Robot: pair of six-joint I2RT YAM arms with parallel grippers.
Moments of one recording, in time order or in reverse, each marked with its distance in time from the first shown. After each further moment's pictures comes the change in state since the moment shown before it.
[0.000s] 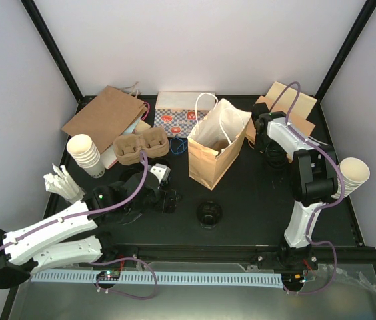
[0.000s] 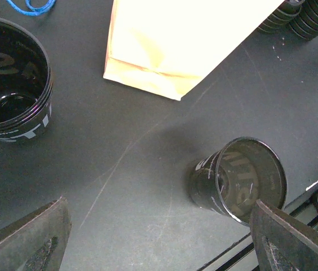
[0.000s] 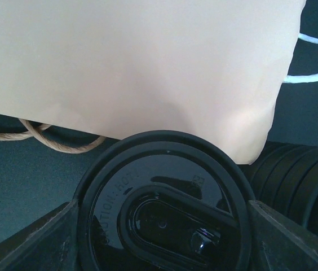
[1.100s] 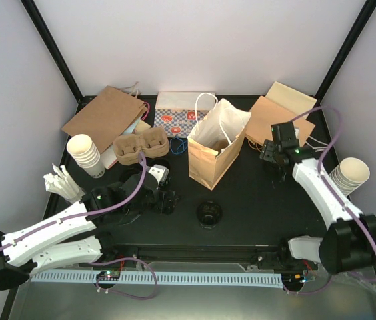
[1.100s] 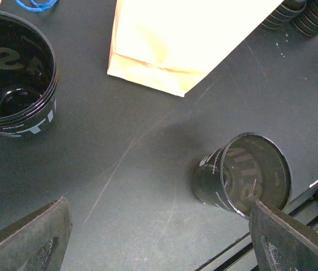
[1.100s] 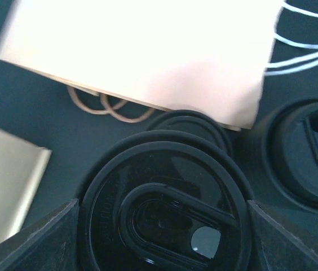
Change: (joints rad) left arm 0.001 -0.017 -0.008 -0.020 0.001 0.000; right arm -0.003 -0.579 -0.447 0.264 -0.147 -0.008
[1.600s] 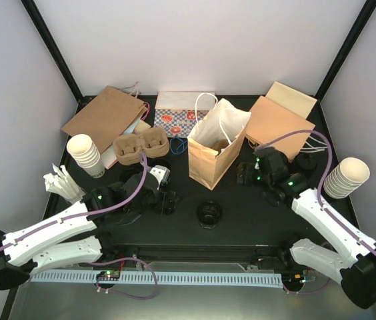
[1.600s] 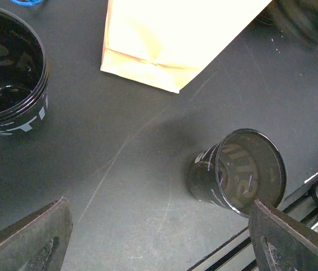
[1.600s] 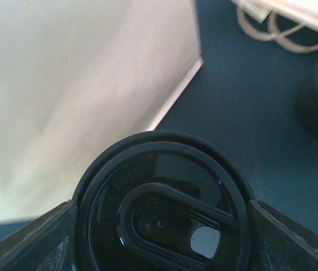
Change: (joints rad) left arm 0.000 0.003 -0.005 0.010 0.022 0.000; right arm 0.239 -0.332 -0.258 0.140 -0.266 0.047
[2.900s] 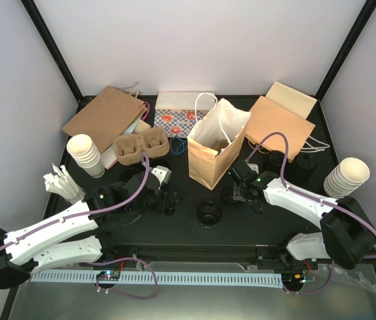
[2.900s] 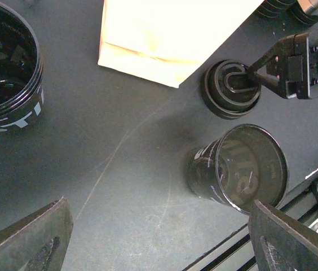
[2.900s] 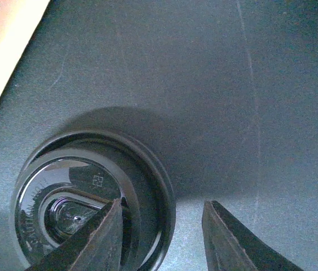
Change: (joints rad) left arm 0.000 0.017 0.000 -0.001 0.014 0.000; right arm 0.237 0.326 -0.056 -0.079 0.184 0.224
